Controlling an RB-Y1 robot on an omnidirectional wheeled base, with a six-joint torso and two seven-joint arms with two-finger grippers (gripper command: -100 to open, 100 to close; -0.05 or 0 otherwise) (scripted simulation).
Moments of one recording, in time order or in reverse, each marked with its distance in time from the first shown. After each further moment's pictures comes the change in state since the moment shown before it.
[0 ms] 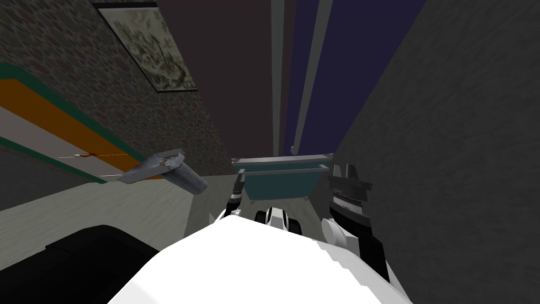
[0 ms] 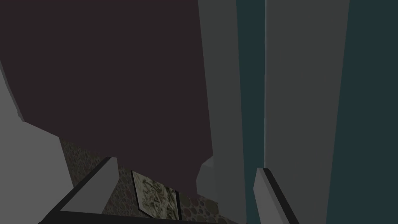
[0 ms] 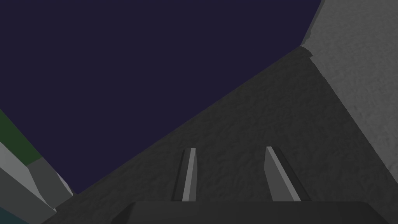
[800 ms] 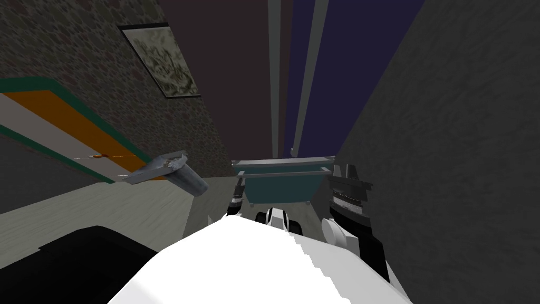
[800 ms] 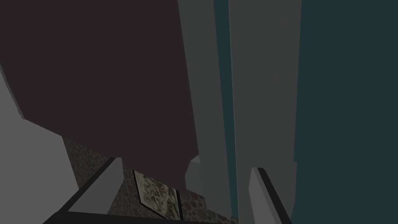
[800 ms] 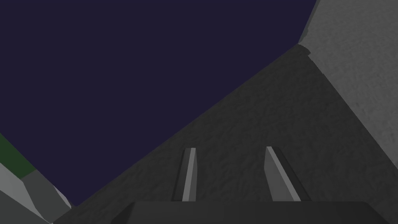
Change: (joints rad) left arm -0.047 -0.019 0.015 0.196 -0.012 -0.123 0.006; right arm 0.000 0.000 0.000 0.000 0.000 0.000 0.000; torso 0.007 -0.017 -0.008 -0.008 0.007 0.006
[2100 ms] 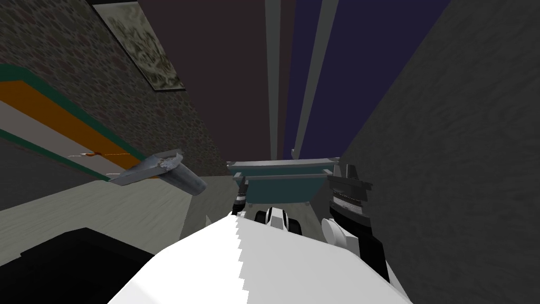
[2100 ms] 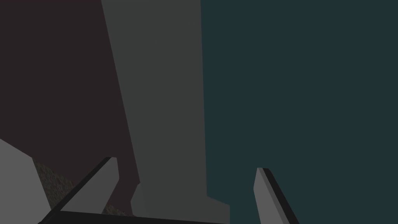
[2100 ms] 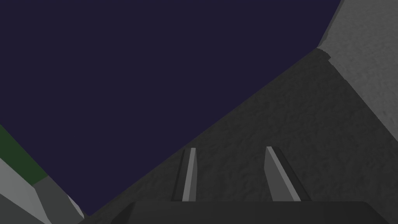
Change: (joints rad) left arm -0.081 -0.050 0.013 0.105 -0.006 0.026 0.014; right arm 0.000 0.000 0.000 0.000 0.000 0.000 0.000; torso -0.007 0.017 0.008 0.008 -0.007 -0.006
